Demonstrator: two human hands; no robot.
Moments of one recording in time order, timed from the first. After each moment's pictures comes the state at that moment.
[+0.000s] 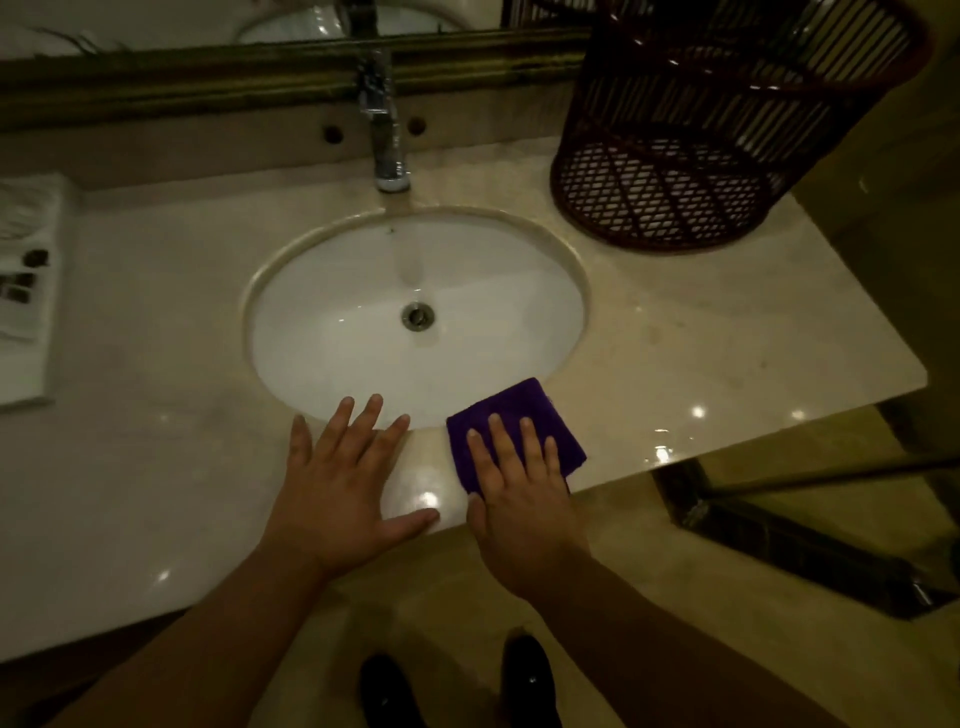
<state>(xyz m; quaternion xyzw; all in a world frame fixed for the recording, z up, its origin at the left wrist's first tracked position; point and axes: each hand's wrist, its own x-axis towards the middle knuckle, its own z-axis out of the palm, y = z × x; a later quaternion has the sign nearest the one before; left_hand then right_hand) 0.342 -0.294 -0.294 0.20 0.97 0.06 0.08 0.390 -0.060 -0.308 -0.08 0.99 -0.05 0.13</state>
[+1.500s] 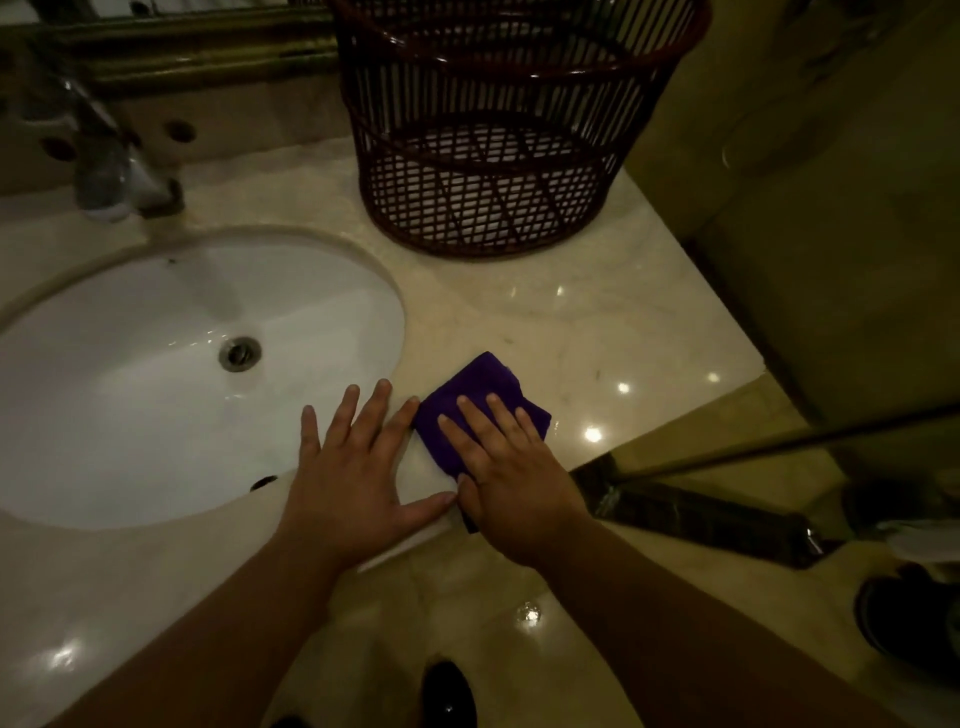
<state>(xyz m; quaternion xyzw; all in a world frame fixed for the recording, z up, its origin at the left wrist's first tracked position) 0.284 -0.045 -0.317 0.25 0.96 0.10 0.07 0.342 0.166 -0.300 -0.09 0.99 -0.08 0.12</state>
